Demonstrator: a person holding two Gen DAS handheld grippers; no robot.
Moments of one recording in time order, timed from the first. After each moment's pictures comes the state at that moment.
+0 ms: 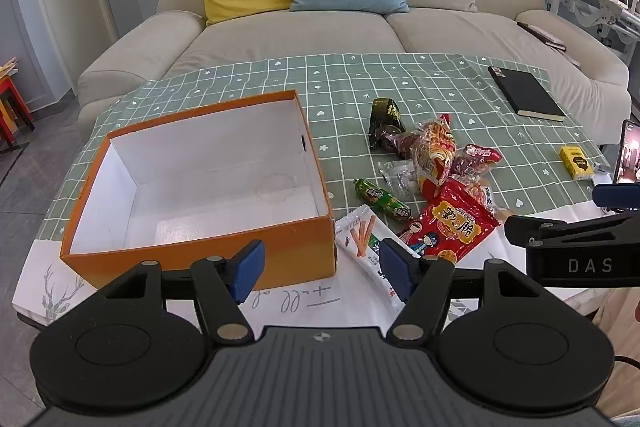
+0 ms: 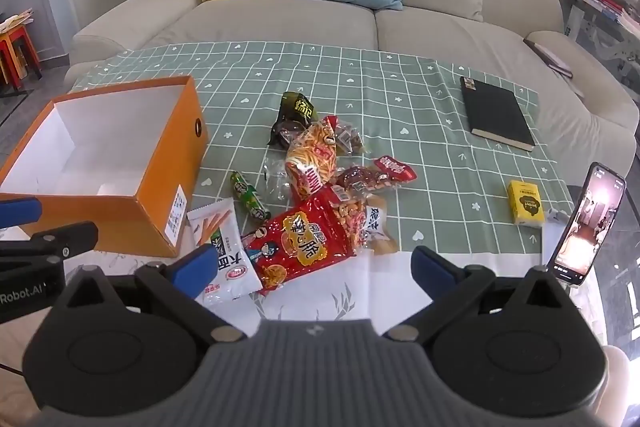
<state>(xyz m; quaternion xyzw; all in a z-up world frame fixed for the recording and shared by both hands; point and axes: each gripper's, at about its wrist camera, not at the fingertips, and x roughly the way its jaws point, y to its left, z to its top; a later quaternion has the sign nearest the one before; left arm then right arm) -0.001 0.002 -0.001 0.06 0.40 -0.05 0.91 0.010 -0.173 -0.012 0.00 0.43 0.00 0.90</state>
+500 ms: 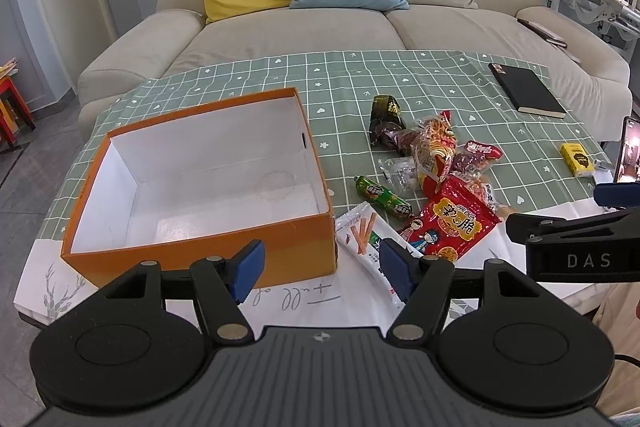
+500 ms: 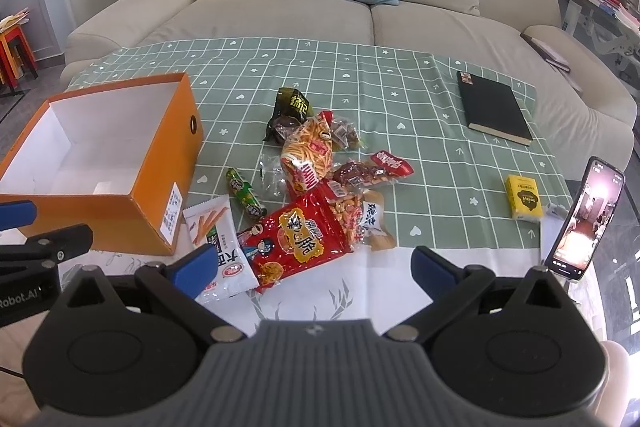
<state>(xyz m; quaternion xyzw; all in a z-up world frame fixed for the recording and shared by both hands) -0.001 -0.001 -0.001 0.06 0.41 -0.05 0.91 0.013 -0.176 -0.013 0.00 0.44 -0.01 0.90</state>
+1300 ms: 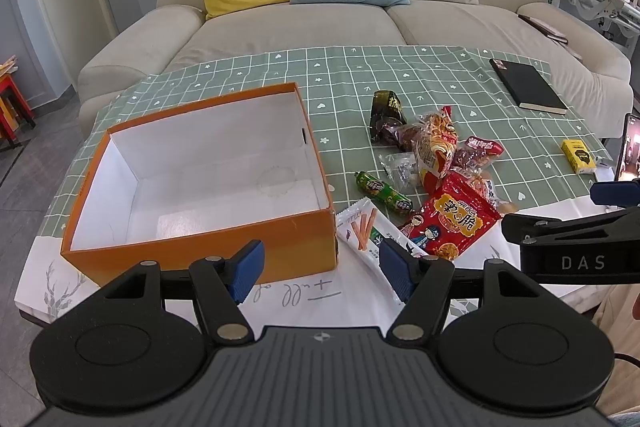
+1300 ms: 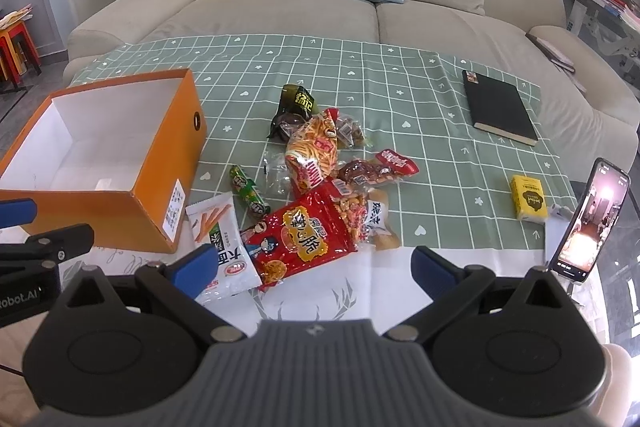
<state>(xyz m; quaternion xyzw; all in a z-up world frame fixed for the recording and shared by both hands) -0.001 0.000 -0.003 0.06 0.41 -0.05 0.91 0.017 -0.172 -0.016 0.00 0.44 0.00 0.90</state>
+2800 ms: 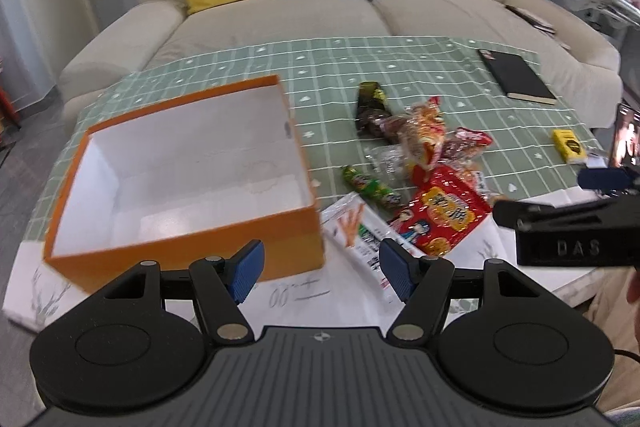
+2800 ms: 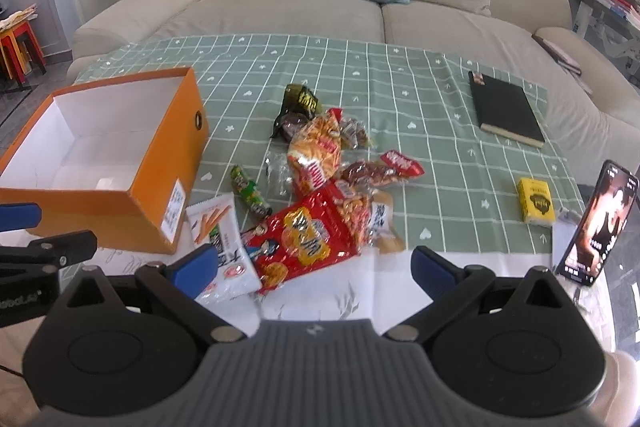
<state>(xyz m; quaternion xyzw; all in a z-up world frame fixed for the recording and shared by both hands) 0.012 -0.005 -0.010 0.07 0.42 -0.08 0.90 0.024 -0.182 -0.026 0.00 0.43 0.01 0.90</state>
